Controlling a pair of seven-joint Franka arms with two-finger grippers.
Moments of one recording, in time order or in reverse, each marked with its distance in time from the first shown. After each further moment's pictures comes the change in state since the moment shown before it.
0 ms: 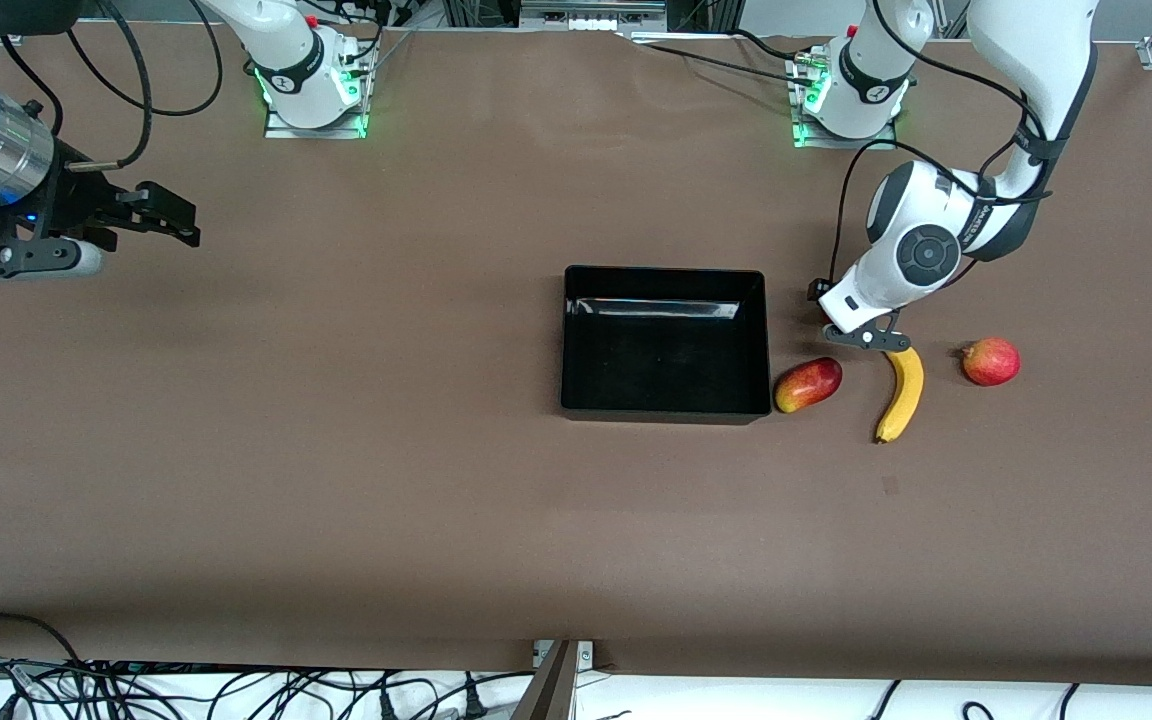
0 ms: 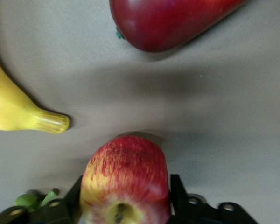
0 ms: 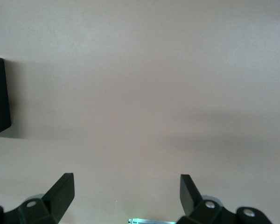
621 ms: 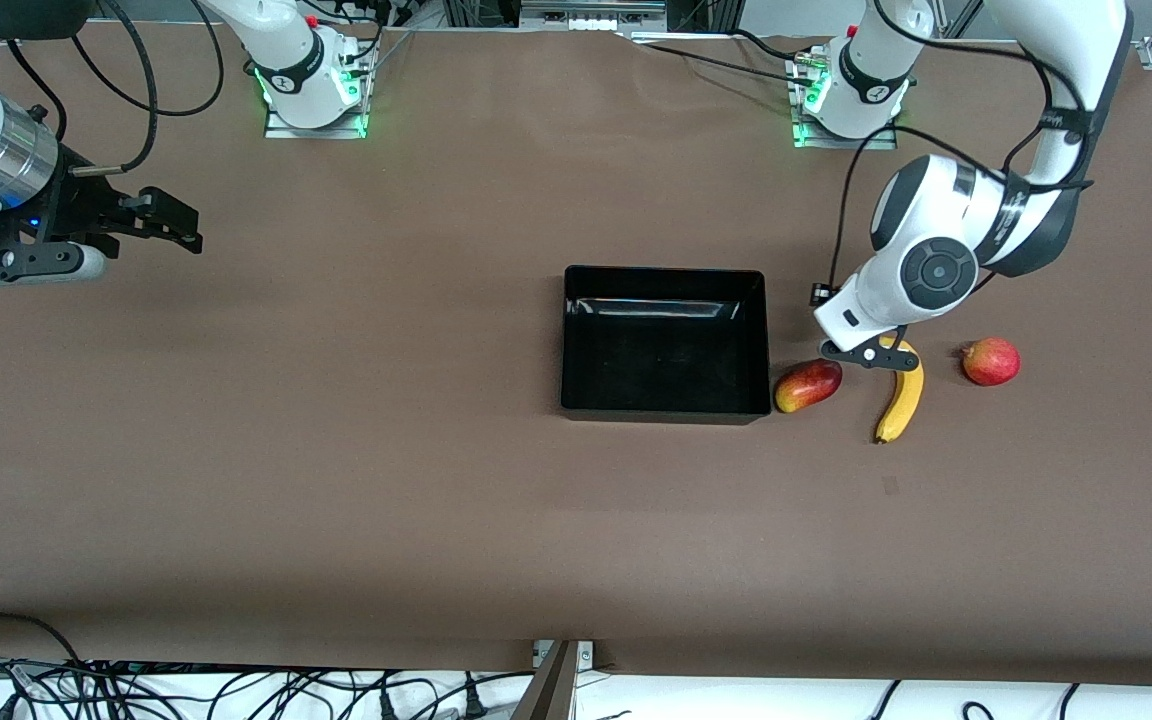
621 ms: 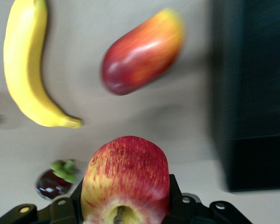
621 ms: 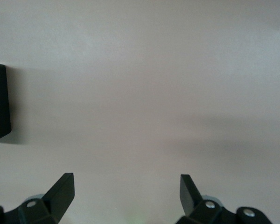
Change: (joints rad) left arm -0.004 -0.032 -0.108 0.410 -0.092 -0.488 -0.063; right arm 0.013 0.003 -0.014 -0.003 -0.004 0.040 -0.003
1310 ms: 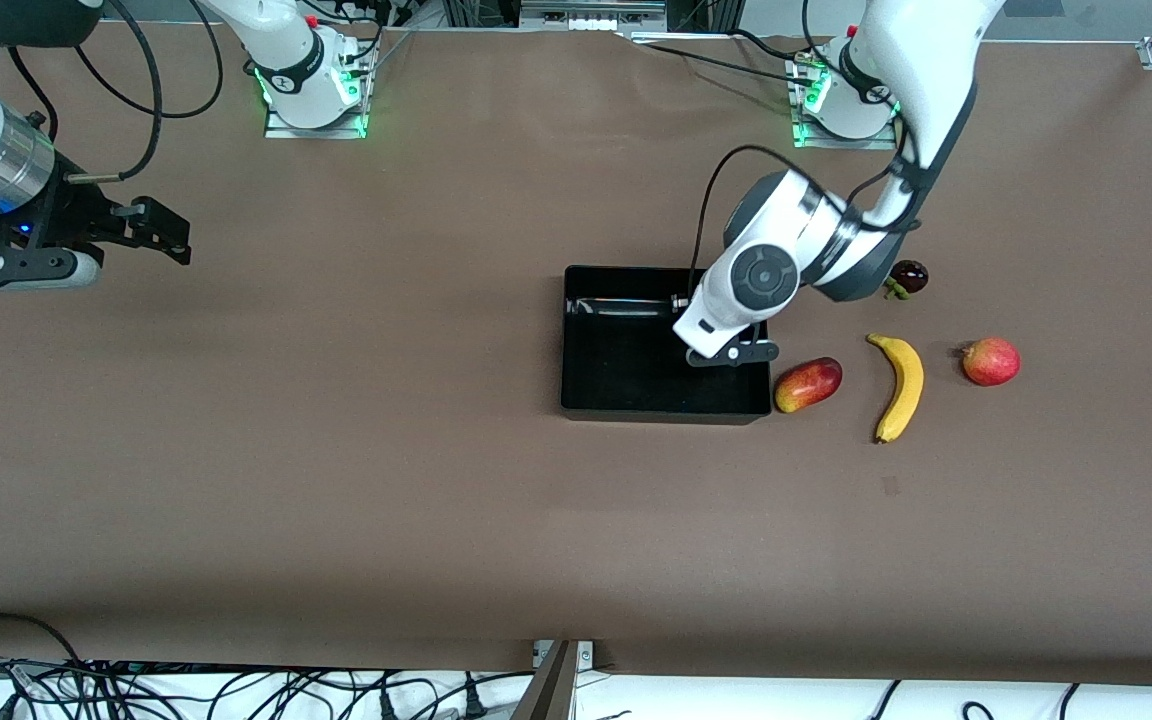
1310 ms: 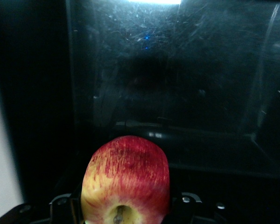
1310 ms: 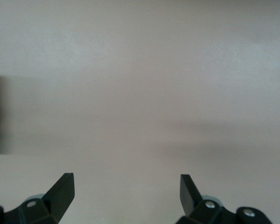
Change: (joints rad) left arm -0.210 0.265 -0.048 0.105 -0.069 0.181 -0.432; right arm 0.015 0.014 -0.008 0.006 -0.069 0.029 0.000
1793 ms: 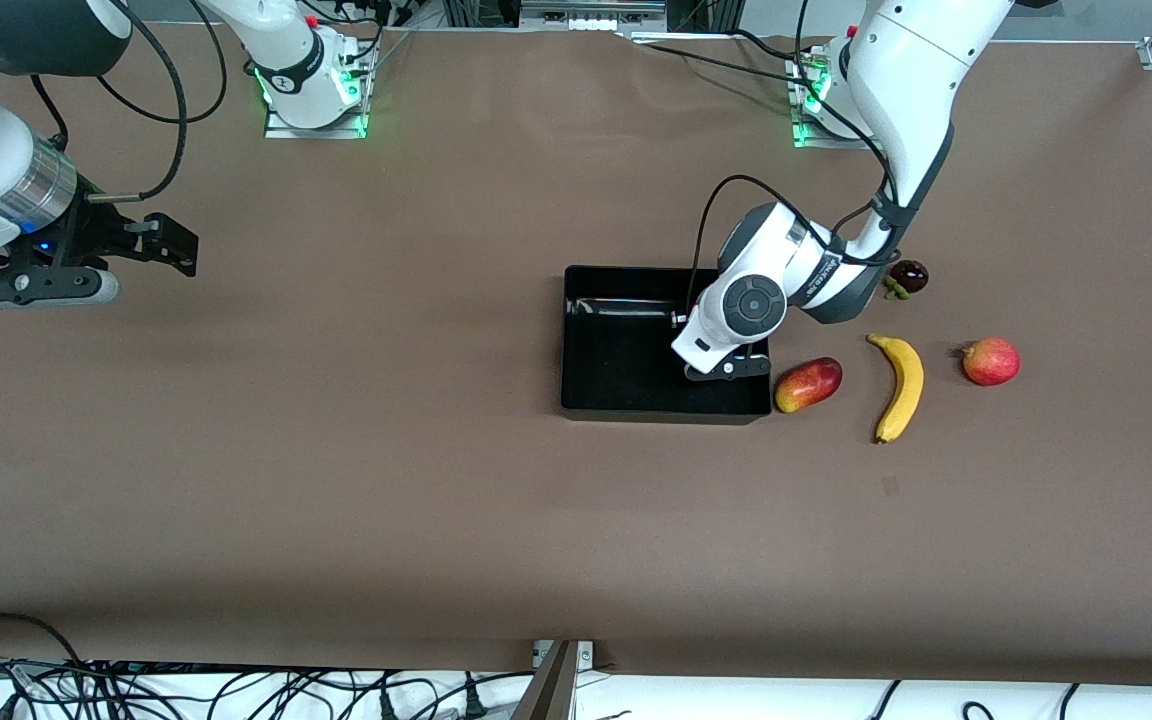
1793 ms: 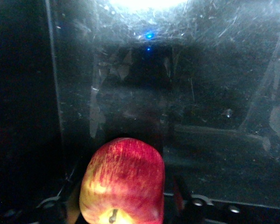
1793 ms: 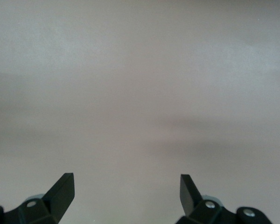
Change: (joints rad) left arm 0.005 0.054 0.005 0.019 0.015 0.007 -0.009; right arm 0.012 0.022 0.002 0.000 -0.029 0.012 0.000
